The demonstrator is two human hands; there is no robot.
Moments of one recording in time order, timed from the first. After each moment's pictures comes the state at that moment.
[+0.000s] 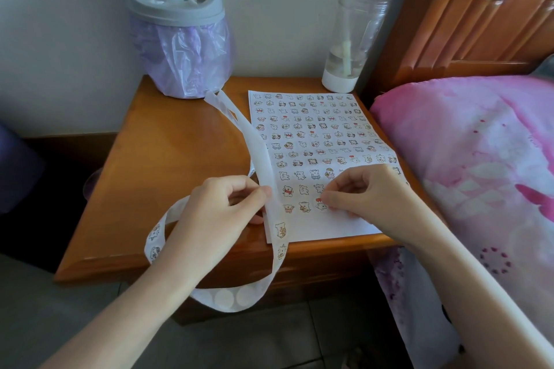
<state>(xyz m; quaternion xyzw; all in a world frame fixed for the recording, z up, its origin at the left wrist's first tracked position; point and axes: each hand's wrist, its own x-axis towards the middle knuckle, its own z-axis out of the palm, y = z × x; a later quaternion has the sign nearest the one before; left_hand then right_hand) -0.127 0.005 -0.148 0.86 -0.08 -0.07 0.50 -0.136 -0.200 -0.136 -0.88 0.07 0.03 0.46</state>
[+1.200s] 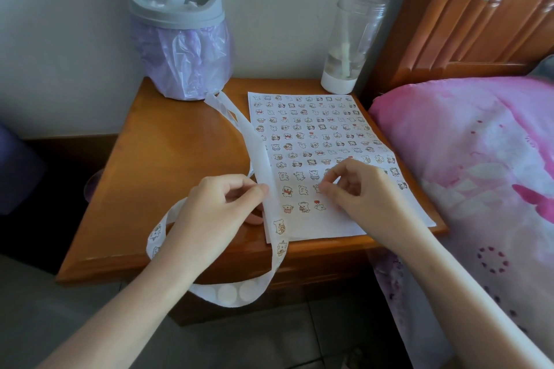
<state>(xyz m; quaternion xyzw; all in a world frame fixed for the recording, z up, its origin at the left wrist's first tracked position) -0.124 0.008 -0.147 0.84 -0.07 -0.09 0.53 -0.136 -0.197 -0.149 -0.91 0.04 -0.04 0.42</state>
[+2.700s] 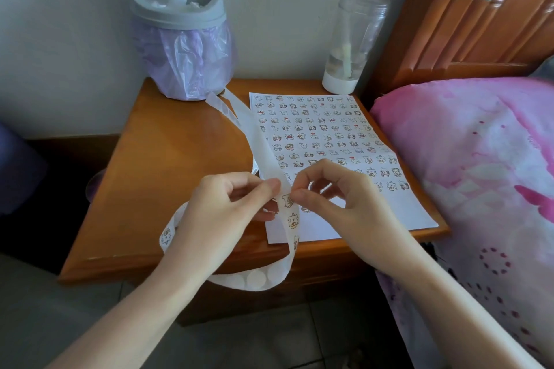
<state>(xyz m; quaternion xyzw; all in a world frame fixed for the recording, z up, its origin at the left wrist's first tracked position) -0.131 0.002 -0.139 0.78 -0.06 -0.08 0.61 -0.152 -0.166 -0.133 -0.87 -0.08 -0.03 0.49</state>
